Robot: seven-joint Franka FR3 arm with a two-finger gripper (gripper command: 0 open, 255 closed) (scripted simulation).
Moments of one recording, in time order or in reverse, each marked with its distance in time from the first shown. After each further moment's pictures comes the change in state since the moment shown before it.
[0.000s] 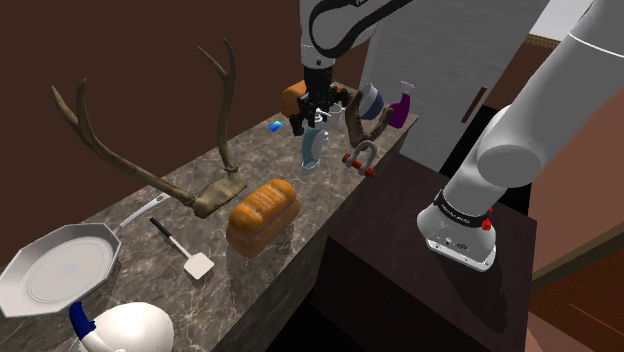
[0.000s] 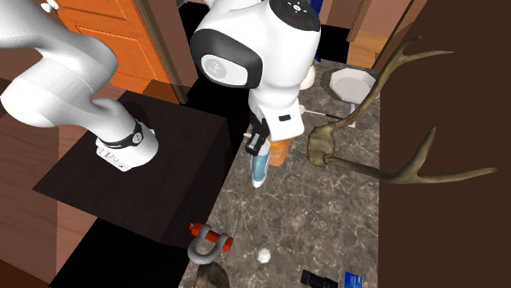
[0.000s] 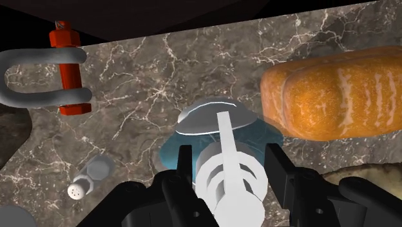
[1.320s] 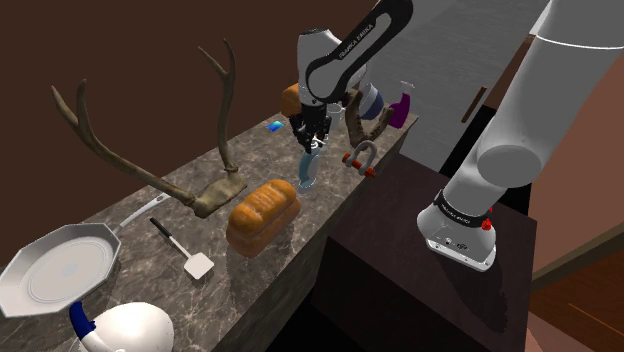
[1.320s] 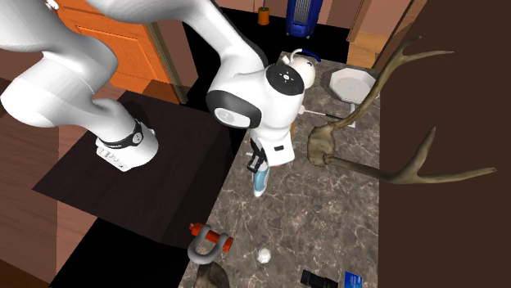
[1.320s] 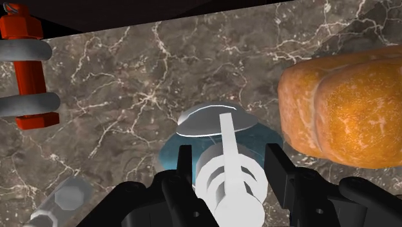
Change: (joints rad) arm 0.002 0.199 0.000 -0.072 -0.023 0.270 0.015
